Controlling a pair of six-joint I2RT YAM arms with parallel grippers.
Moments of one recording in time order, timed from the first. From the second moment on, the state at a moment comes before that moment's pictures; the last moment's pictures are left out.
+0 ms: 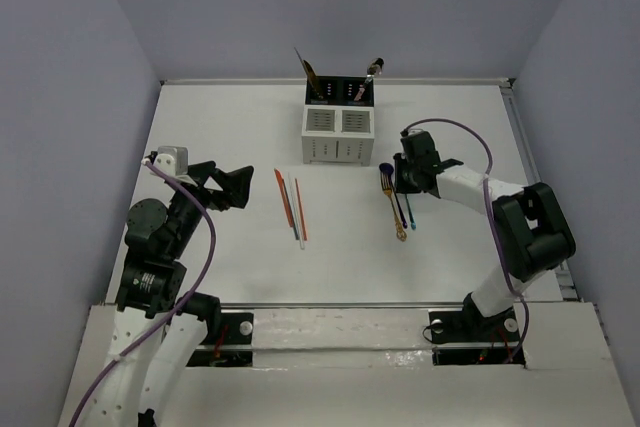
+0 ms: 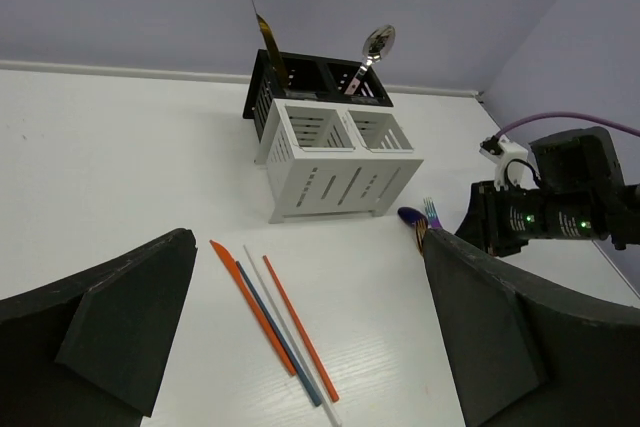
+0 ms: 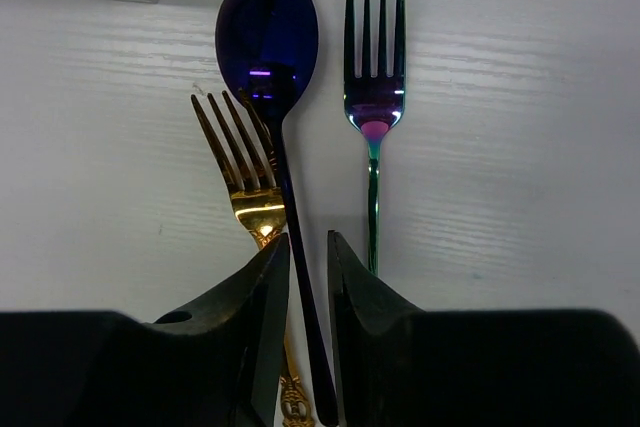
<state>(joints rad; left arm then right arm) -0.24 0.47 0.73 -0.22 0.13 -0.34 0.38 1.65 0.96 -0.22 0.11 0.32</state>
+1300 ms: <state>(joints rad) -0.24 0.47 0.73 -0.22 0.14 -0.34 0.40 1.95 1.28 -0.28 0.24 0.29</state>
